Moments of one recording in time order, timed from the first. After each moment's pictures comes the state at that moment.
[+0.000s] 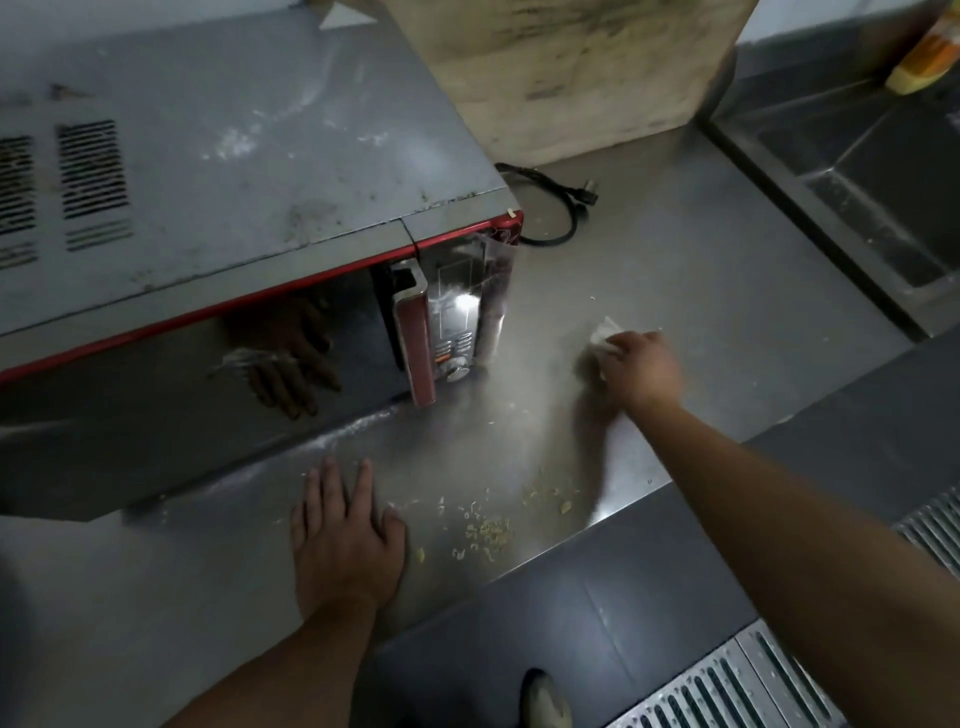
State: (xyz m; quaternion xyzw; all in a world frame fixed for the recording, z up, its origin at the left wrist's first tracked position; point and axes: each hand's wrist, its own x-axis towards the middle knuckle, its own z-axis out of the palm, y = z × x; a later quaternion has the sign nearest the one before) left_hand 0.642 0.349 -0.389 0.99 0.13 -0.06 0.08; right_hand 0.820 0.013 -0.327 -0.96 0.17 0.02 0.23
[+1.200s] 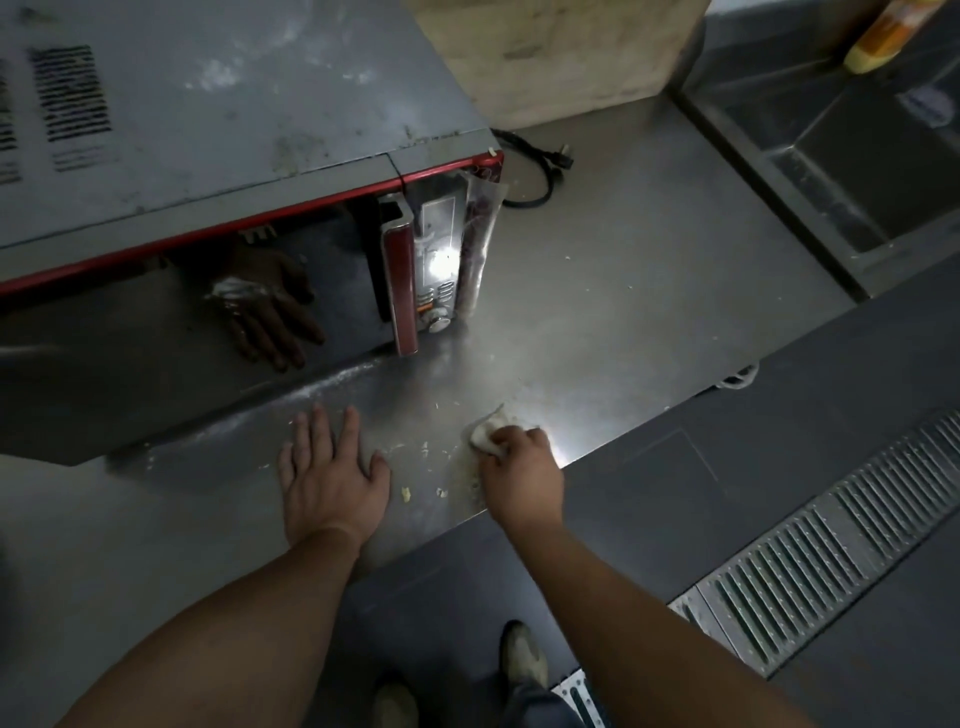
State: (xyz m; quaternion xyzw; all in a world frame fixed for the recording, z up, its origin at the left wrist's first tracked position) left_hand 0.643 0.354 -0.376 0.98 0.11 -0.10 0.09; right_hand 0.639 0.147 -0.333 -0.93 0.19 0.10 0.30
